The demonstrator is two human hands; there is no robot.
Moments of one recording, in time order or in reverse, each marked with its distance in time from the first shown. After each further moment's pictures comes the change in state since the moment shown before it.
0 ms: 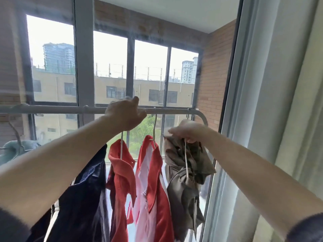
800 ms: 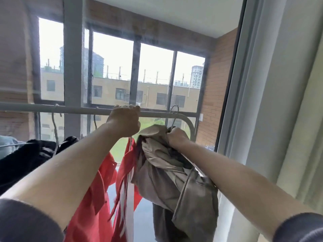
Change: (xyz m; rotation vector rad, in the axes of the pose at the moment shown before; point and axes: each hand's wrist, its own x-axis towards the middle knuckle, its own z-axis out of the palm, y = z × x) left_hand 0.034 0.067 0.037 0.146 -0.106 -0.022; right_hand 0.044 0.052 0.007 0.232 0.175 -0.125
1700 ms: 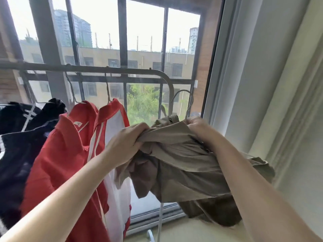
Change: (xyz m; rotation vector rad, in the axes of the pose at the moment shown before) left_hand -0.174 0.119 0.016 -0.885 0.113 0.261; right_hand -0.128 0.134 -0.057 0.277 -0.147 -0.016
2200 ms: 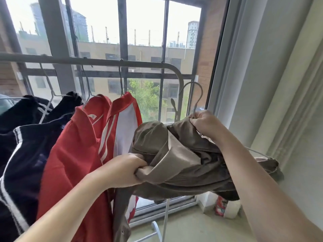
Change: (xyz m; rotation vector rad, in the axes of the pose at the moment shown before) left_hand -0.080 -0.023 -0.015 0.130 -0.594 -0.094; right_hand -0.027 -0.028 0.031 -0.074 0.172 -0.007
